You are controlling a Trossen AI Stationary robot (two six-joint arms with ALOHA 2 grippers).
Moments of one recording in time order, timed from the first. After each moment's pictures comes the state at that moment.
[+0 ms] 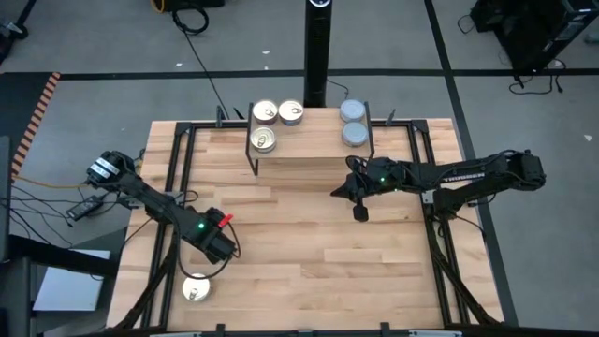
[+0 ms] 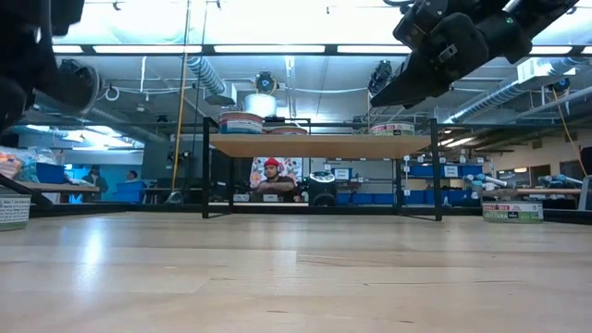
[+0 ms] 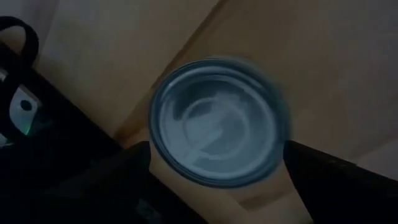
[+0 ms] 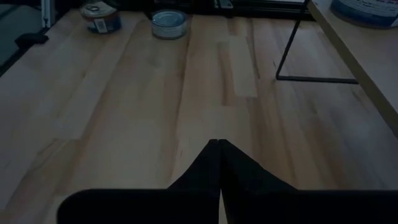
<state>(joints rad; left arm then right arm) -0.55 1.41 0.82 -1.18 -0.01 -1.29 -0.10 1.18 0.62 0.05 -0.12 -0.08</state>
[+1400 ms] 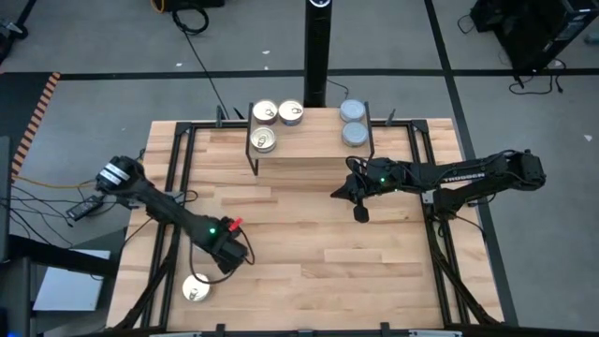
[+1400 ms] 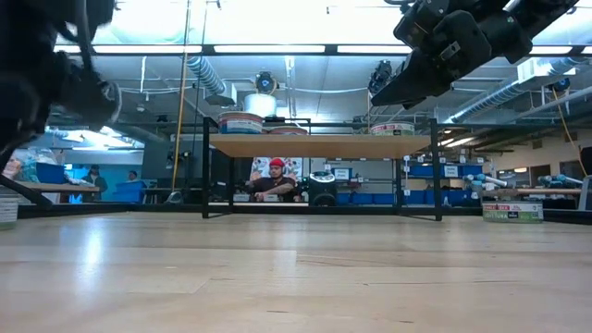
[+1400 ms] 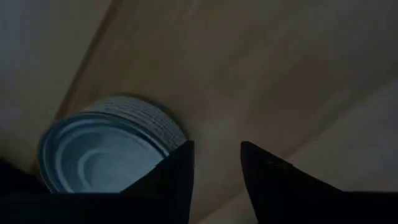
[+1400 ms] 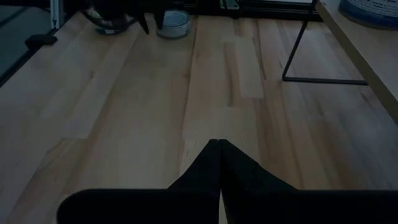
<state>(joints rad) -0.52 1.54 0.86 -0.97 0.05 -1.21 -0.10 1.18 0.62 0.05 -0.13 -0.08</state>
